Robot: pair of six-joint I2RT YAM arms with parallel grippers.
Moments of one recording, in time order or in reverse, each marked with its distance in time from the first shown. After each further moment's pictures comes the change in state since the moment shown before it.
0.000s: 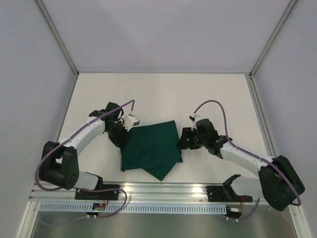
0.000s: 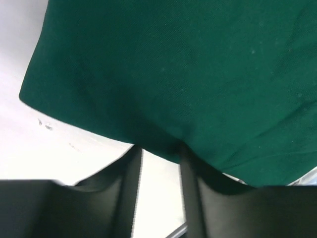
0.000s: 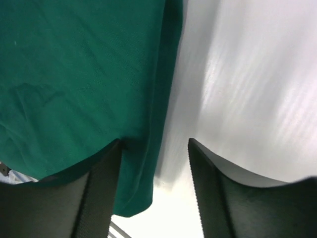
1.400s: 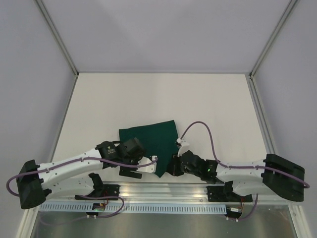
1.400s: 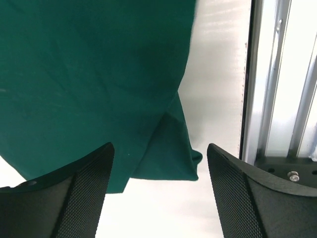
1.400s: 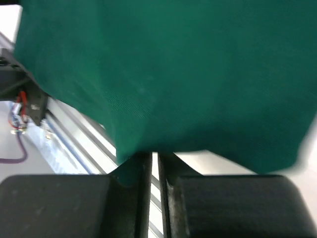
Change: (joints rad) left arm -0.744 -0.369 -0.216 -0.005 -0.262 0.175; right arm 0.593 -0.057 -0.256 0.328 0.305 0.407
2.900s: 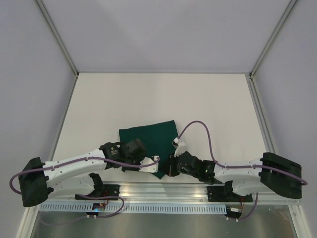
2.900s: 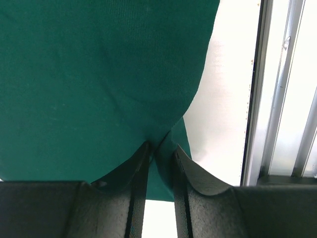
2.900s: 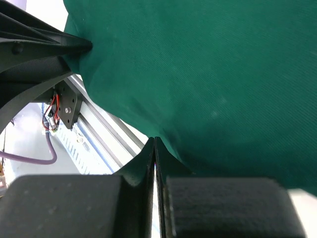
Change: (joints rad) left arm -0.008 0.039 -0.045 0.119 0.007 -0.024; right arm 0.061 0.079 0.040 0.131 0.018 0.040
